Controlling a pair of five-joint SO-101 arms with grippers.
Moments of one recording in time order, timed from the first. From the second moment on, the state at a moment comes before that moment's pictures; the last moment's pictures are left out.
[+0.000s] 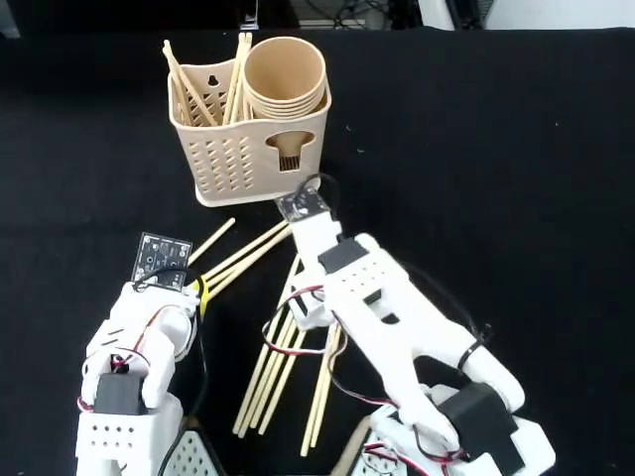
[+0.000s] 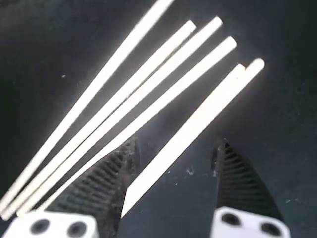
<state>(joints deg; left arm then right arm) -2.8 -103.6 96.5 55.4 -12.5 -30.5 -15.7 49.0 62.5 -10.4</state>
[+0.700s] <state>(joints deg) -2.8 -103.6 96.5 55.4 -12.5 -30.8 2.2 39.1 61.2 -10.3</state>
